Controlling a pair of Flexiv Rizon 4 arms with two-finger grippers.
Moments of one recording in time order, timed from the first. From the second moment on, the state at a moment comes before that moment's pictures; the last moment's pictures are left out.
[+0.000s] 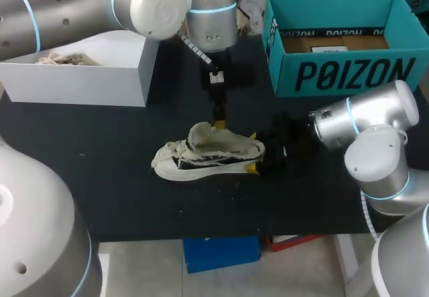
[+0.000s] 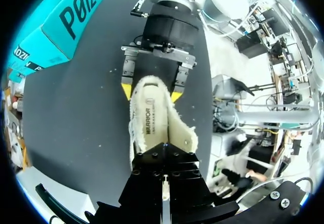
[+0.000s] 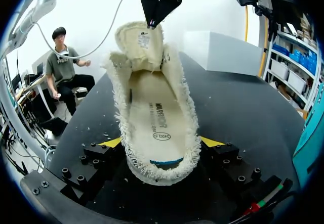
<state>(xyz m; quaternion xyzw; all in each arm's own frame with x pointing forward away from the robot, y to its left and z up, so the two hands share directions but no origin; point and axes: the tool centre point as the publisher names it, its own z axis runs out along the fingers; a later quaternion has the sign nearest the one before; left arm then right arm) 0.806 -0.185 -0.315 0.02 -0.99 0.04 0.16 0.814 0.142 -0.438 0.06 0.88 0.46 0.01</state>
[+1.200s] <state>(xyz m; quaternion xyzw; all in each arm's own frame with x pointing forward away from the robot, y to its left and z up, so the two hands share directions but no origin) 0.787 -0.196 -0.356 0.02 -0.98 0.04 0.18 0.814 0.142 -0.438 0.06 0.88 0.46 0.01</state>
